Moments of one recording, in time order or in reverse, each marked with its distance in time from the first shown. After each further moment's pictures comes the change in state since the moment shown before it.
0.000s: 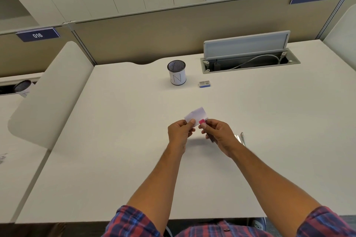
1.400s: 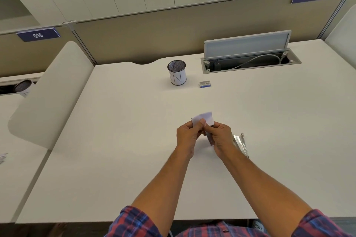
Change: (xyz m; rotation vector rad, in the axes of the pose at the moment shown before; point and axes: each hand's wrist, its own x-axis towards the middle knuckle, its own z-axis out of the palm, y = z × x) left_hand -0.014 -0.012 0.022 -0.185 -0.180 0.025; right_hand 0.003 0.008 0.021 0.157 0.317 0.003
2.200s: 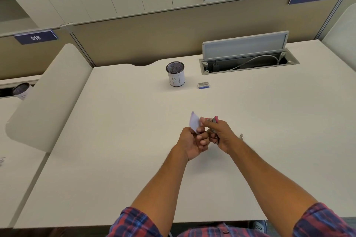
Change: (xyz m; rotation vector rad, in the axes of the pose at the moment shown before) left_hand -0.008 0.020 0.001 -0.177 -0.253 -0.491; right_hand 0.016 -0.024 -0.013 -0.035 -0.252 0.201
